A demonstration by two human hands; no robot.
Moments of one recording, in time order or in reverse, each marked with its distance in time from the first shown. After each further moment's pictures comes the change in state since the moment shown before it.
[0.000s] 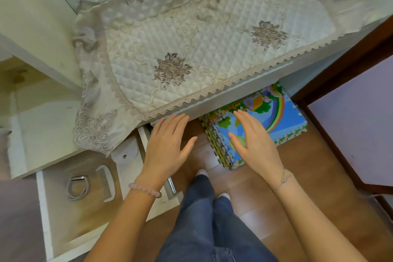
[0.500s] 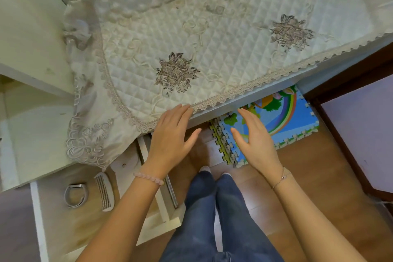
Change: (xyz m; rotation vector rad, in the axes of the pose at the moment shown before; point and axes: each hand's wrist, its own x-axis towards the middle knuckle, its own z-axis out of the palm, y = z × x) left_hand 0.065 -0.027 0.027 -0.058 -0.023 -0.022; right_hand 0.066 0.023 0.035 0.207 -0.018 0.081
